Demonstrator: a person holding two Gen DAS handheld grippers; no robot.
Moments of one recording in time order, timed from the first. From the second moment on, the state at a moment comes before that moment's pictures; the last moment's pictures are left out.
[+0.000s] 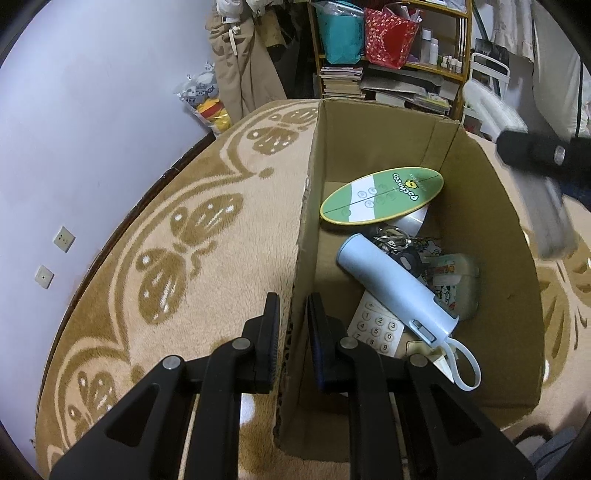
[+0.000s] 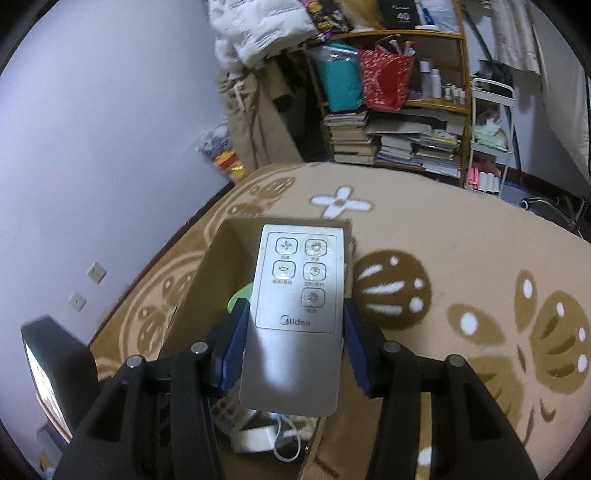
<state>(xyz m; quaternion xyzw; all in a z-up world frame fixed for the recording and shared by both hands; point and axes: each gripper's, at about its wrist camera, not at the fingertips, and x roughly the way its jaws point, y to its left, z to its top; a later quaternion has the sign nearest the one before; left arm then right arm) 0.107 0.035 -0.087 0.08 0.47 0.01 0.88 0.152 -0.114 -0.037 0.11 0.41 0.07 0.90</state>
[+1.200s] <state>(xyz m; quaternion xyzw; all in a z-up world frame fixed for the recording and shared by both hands) 0.030 0.029 -0.001 0.08 0.37 -0.02 0.93 0.047 -0.145 0.018 0.07 0.38 0.02 0.92</state>
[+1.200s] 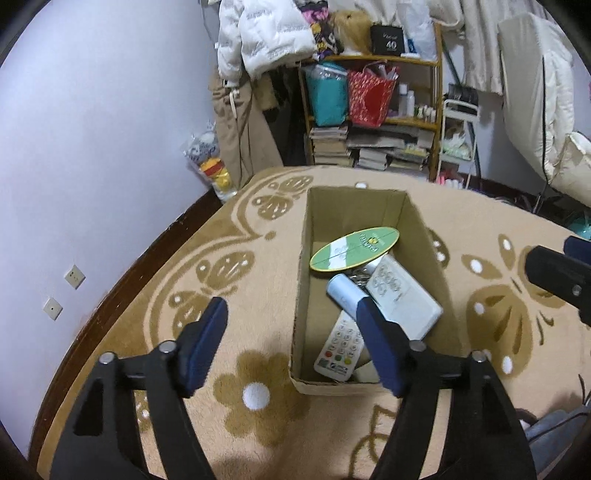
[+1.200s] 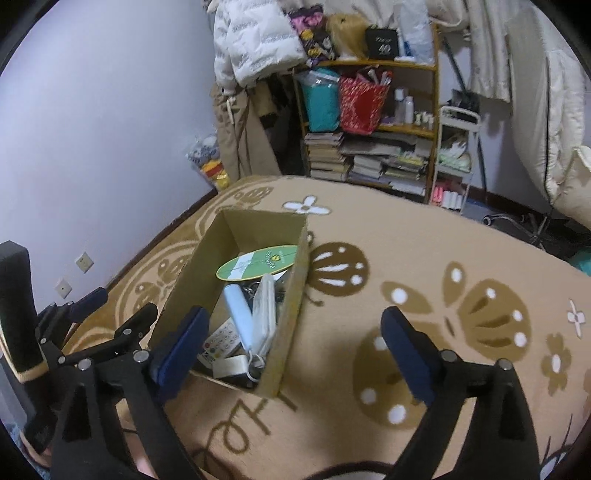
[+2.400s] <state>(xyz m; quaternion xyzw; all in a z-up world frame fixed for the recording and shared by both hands) -0.046 0.030 0.026 0.09 0.26 -0.02 0.96 -0.042 -0.180 0.014 0.09 0.27 -0.02 0.96</state>
